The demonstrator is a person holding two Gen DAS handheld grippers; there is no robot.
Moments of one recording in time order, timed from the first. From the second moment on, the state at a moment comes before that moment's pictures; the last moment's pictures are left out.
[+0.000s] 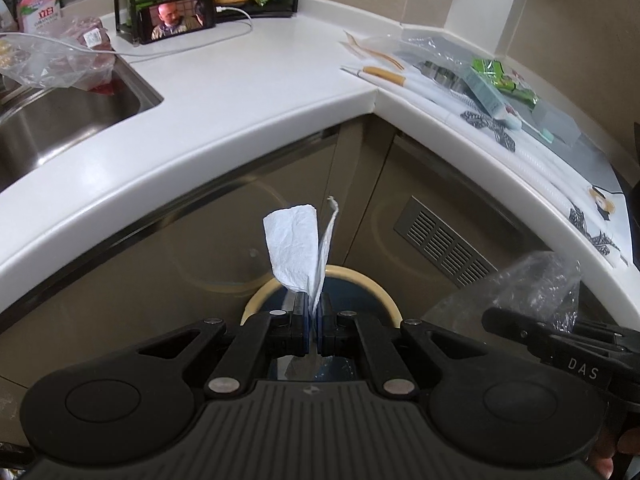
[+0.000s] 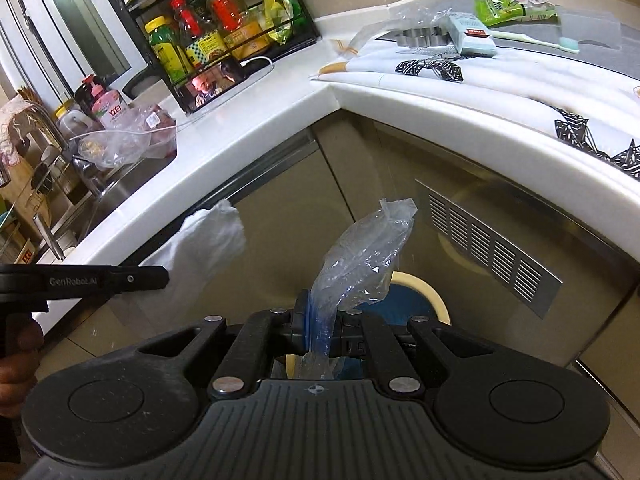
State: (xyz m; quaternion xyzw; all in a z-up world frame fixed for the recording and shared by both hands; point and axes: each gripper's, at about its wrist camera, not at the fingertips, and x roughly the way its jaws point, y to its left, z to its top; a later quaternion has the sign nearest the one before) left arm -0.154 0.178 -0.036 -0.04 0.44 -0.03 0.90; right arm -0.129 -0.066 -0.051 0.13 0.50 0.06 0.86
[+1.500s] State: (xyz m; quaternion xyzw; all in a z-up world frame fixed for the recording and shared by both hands) left arm -0.131 0.172 -0.051 -0.02 0.46 -0.03 0.89; right arm -0.112 -0.064 -0.064 0.11 0.51 0.04 0.85
